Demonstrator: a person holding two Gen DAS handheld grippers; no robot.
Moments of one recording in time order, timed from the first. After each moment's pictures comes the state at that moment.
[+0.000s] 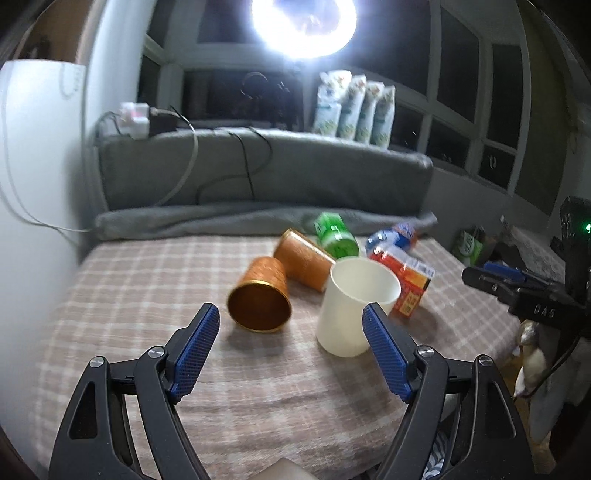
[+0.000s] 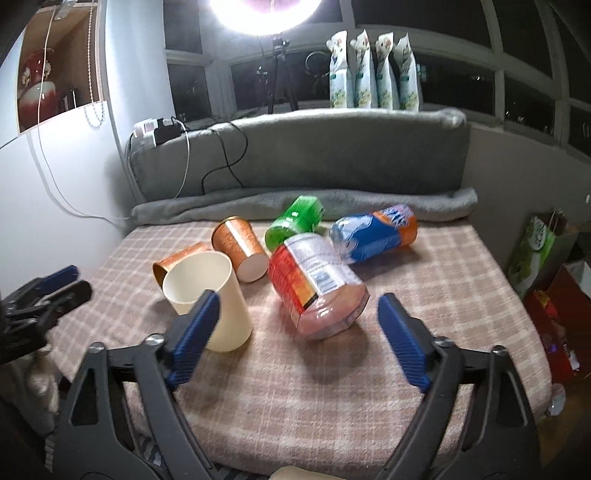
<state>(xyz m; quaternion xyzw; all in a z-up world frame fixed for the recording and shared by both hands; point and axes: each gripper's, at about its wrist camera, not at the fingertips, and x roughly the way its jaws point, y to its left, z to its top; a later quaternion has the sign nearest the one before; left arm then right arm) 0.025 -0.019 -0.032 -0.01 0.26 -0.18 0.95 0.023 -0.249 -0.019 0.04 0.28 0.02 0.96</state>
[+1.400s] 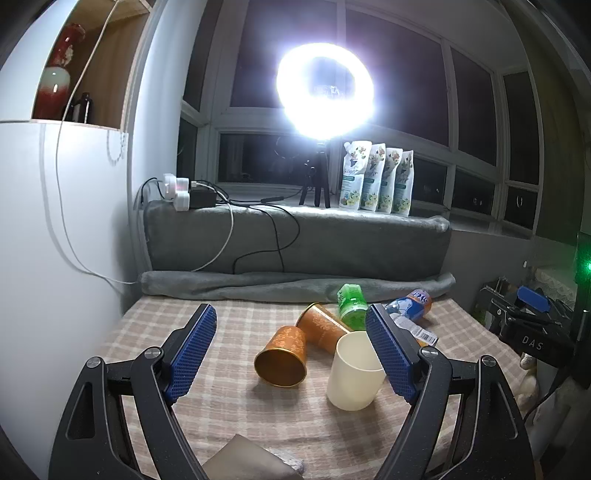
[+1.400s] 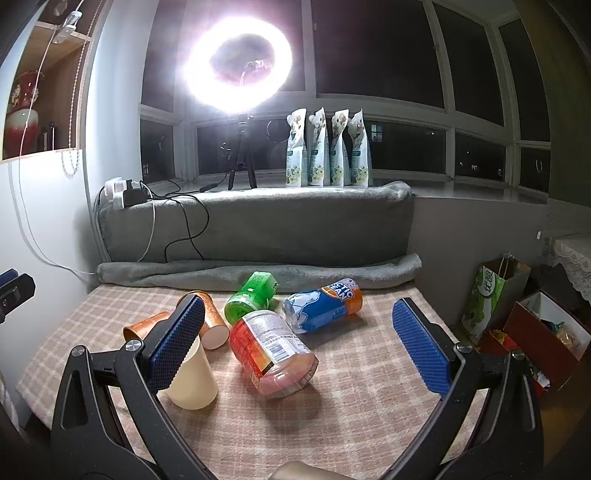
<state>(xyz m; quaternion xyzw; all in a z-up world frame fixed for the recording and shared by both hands) -0.011 -0.023 0.018 -0.02 0.16 -0.11 0.98 -0.001 -0.253 0.021 0.02 0.17 -0.08 0.98</state>
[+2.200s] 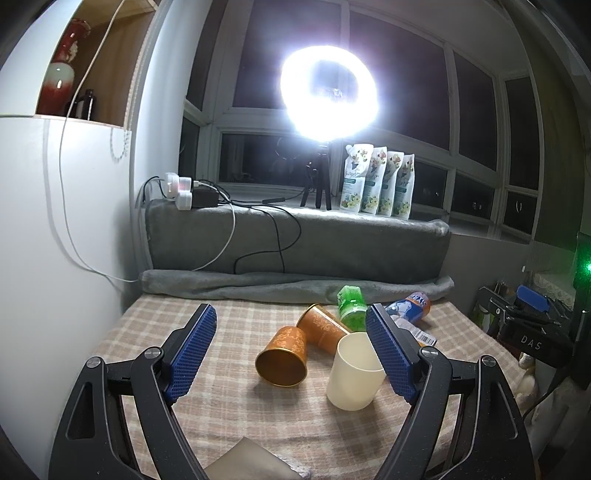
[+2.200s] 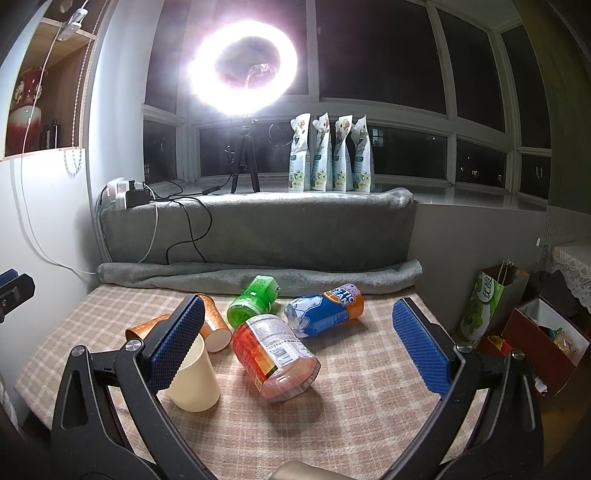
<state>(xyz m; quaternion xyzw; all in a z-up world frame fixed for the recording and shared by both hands) -0.014 -0.021 0.019 -0.03 0.16 -0.11 0.98 -0.001 -0.249 0.025 0.02 0.16 -0.08 0.98</state>
